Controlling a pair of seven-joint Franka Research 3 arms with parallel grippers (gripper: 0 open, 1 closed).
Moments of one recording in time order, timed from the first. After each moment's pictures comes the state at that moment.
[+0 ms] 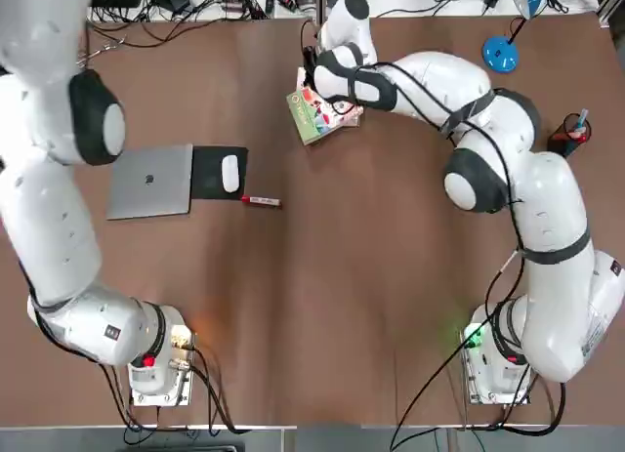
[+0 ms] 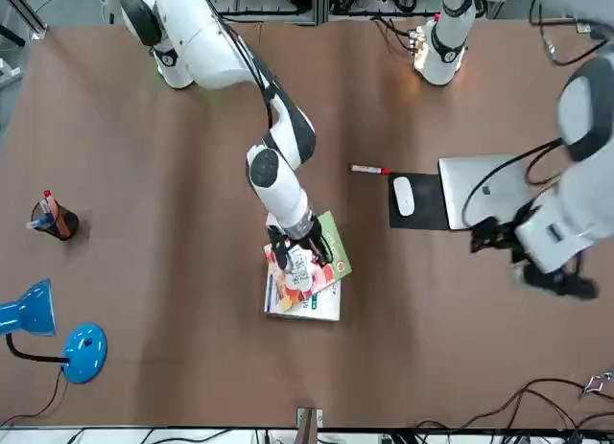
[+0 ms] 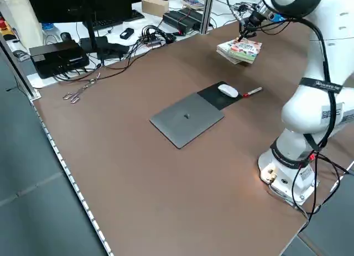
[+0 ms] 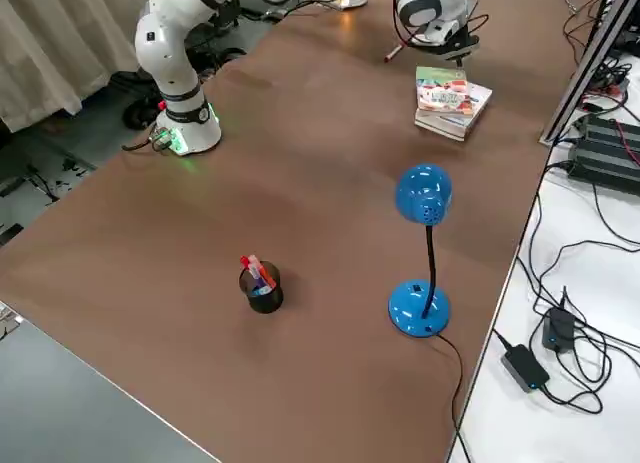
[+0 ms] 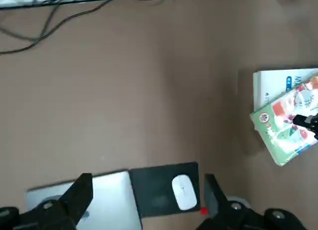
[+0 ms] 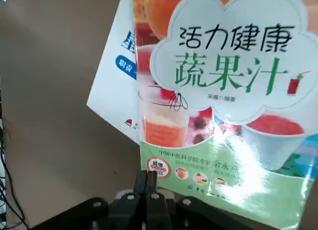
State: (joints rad) left arm -0.33 0.45 0.33 -1.07 -0.23 1.54 0.07; right arm 0.72 0.93 0.00 -1.18 0.28 2.55 1.60
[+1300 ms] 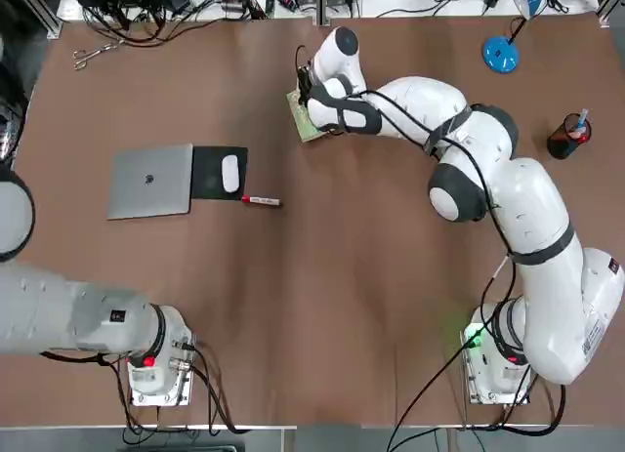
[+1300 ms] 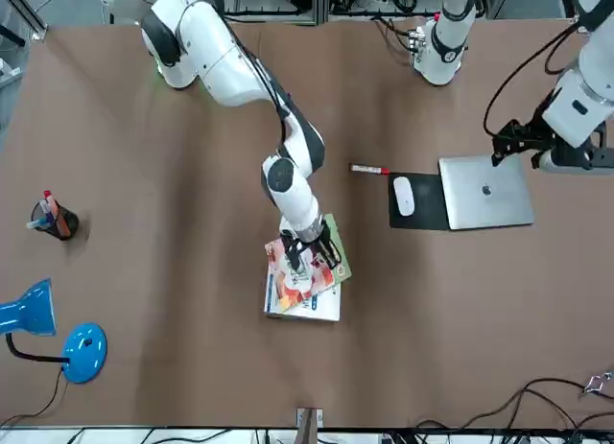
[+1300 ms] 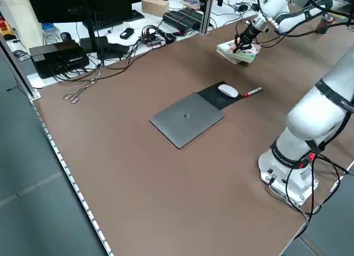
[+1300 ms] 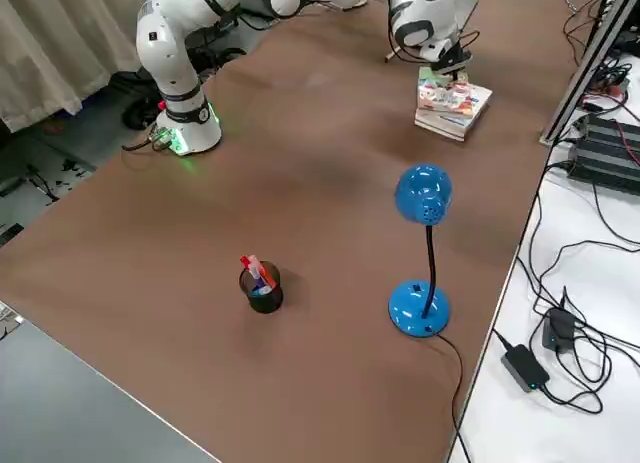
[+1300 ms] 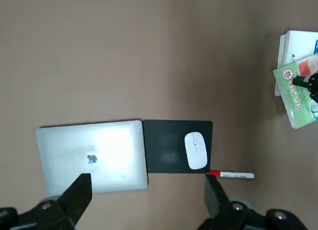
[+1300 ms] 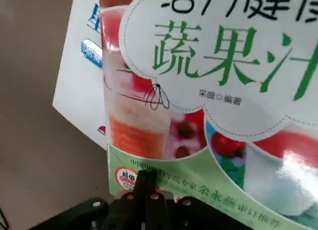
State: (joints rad) left arm -0.07 -0.05 -0.02 -1.75 -0.05 1.73 -0.06; right arm 0.75 1.03 -0.02 -1.15 0.28 2.67 1.60
